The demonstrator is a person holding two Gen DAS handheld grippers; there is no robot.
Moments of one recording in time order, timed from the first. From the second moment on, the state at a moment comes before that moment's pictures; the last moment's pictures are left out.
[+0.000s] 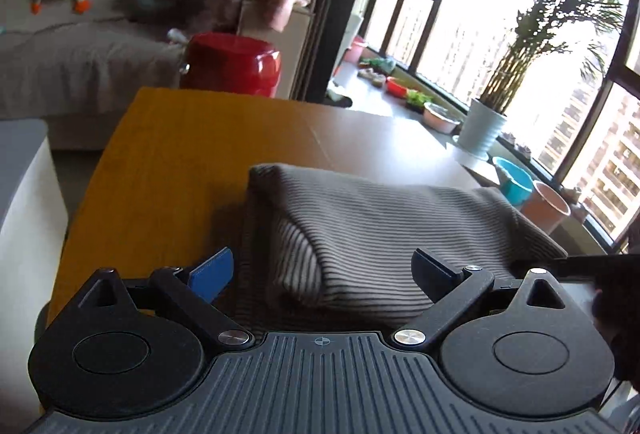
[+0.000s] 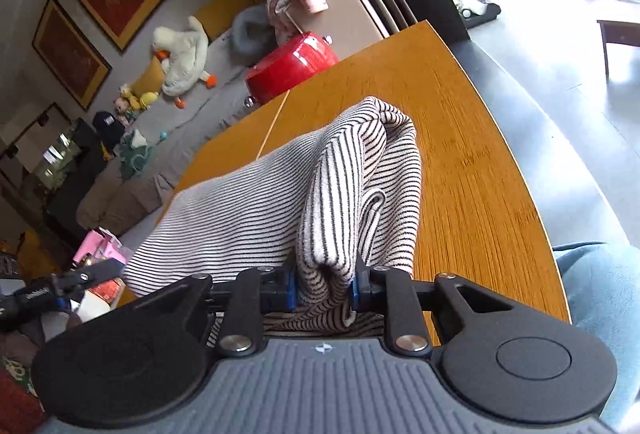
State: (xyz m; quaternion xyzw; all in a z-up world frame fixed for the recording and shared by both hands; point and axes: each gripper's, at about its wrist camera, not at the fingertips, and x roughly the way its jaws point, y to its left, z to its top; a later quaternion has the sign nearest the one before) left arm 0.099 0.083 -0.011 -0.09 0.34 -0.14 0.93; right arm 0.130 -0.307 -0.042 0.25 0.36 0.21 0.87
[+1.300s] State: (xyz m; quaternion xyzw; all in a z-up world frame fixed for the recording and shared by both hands) left arm 0.071 0.045 -0.029 -0.11 0.40 -0.25 0.87; right arm 0.114 -0.270 0.007 0.10 0.27 0.26 0.92
